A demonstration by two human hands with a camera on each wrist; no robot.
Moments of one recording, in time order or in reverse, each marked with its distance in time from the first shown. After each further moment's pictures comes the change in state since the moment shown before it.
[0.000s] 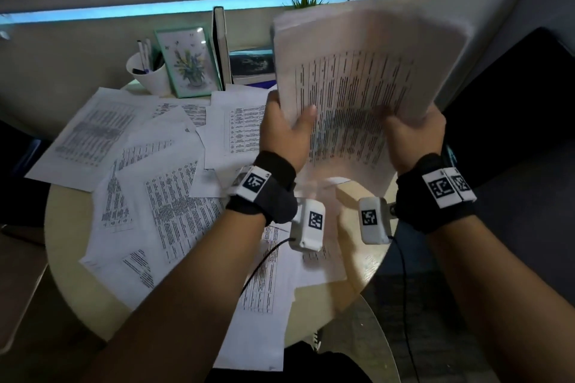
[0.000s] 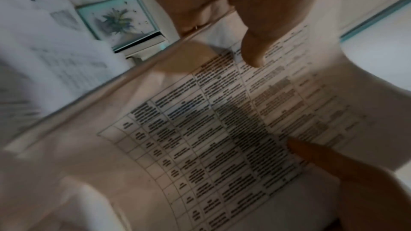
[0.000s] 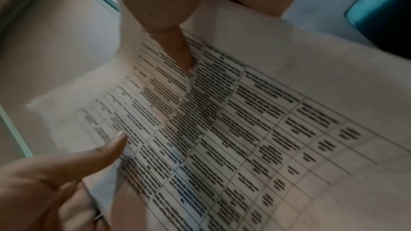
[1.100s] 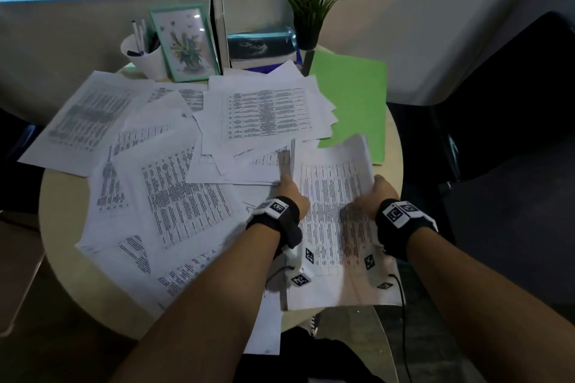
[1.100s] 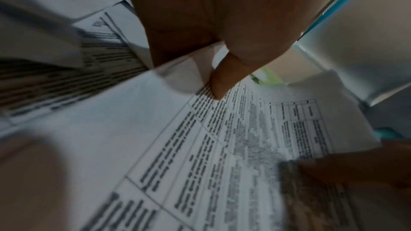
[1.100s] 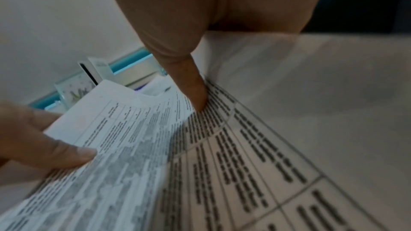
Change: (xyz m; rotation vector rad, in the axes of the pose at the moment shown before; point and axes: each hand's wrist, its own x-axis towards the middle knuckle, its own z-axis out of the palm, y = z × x) left_hand -0.049 -0.133 0.015 0.709 -0.428 -0.616; right_hand -0.045 0.131 -0.011 -0.864 -0.532 0.513
